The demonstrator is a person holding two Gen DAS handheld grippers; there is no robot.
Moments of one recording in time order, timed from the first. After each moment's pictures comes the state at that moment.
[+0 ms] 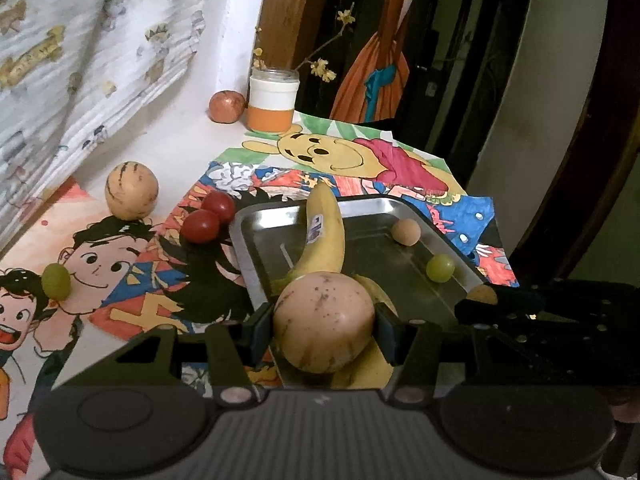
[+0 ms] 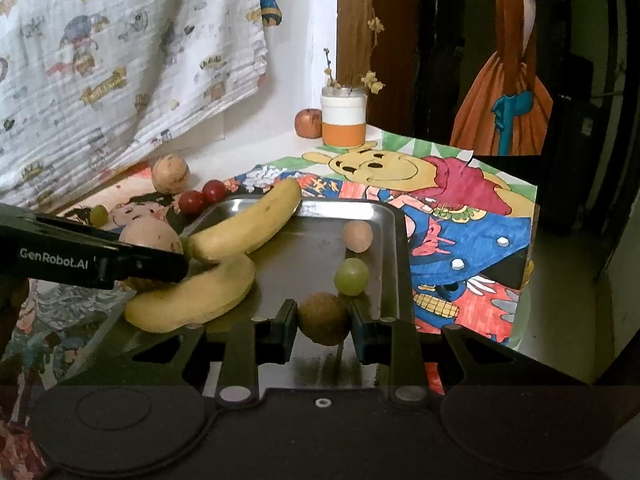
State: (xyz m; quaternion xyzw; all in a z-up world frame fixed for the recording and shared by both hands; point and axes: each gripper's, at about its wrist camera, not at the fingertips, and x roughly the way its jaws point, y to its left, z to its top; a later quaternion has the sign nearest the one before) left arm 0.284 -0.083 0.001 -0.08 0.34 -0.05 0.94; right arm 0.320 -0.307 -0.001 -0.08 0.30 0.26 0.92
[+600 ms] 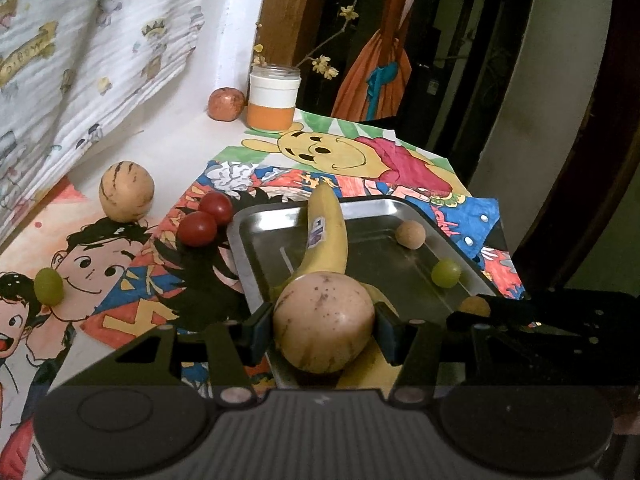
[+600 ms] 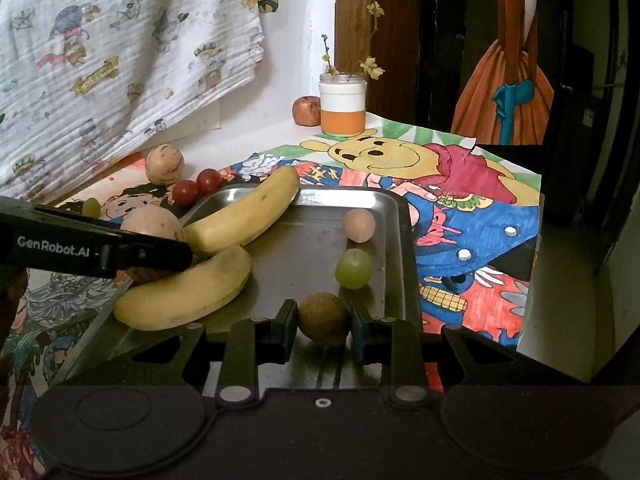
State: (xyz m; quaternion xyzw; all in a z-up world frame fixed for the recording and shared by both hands) left arm 0.295 -0.082 -0.002 -0.08 0.34 -0.05 0.94; right arm 0.328 -0.301 -0.008 -0.08 0.31 0.25 0.91
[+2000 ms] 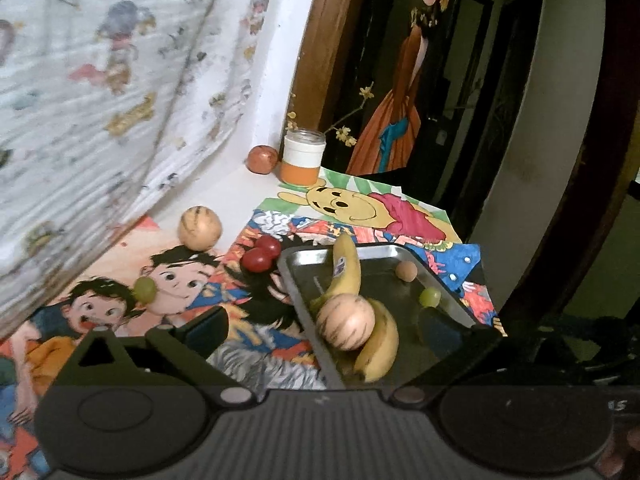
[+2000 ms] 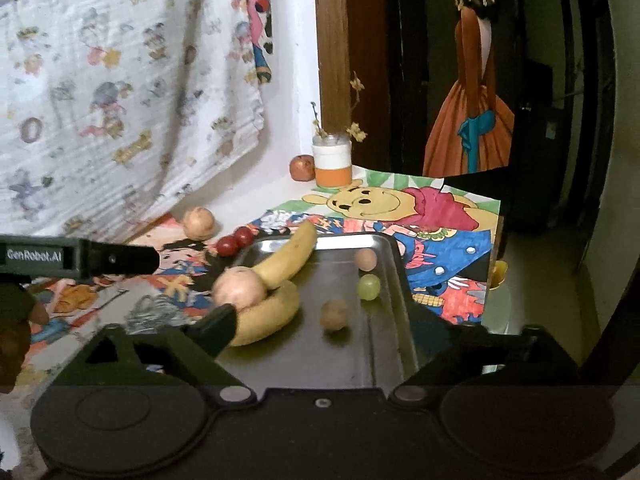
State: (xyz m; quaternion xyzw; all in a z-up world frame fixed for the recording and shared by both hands) left arm 0.193 -0.052 0.057 -0.10 0.27 -0.02 0.96; right arm 0.223 -0.312 0.058 -0.03 0.26 0.22 0.94
